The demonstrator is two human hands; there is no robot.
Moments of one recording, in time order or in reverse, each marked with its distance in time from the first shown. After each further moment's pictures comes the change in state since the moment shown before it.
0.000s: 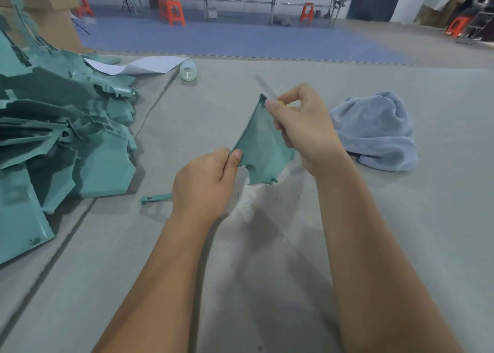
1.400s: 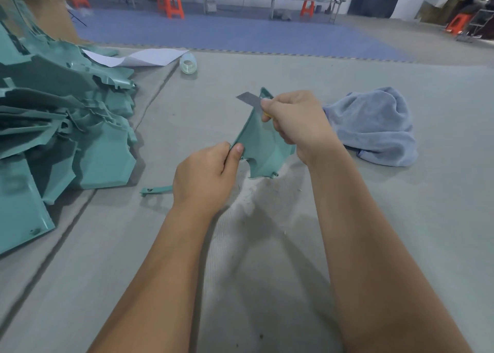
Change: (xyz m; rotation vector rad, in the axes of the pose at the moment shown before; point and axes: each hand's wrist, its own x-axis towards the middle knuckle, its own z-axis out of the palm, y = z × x) left_hand -0.002 -0.002 0.003 0.022 0.030 0.000; right_hand 0.005 -0.002 0.008 -0.142 -0.093 0.054
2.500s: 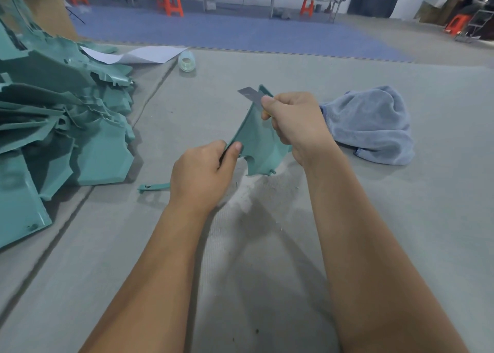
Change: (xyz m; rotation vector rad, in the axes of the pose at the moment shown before) left_hand -0.001 -0.001 -0.002 -0.069 0.008 0.002; right_hand -0.008 0.003 0.003 0.065 0.042 0.000
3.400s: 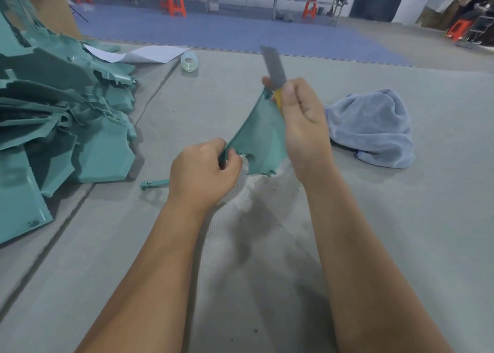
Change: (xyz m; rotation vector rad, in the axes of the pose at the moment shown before) left_hand 0.001 0.001 -0.002 0.044 0.027 -0.016; right_hand -0.019 0.013 0.006 0.218 0.067 -0.357
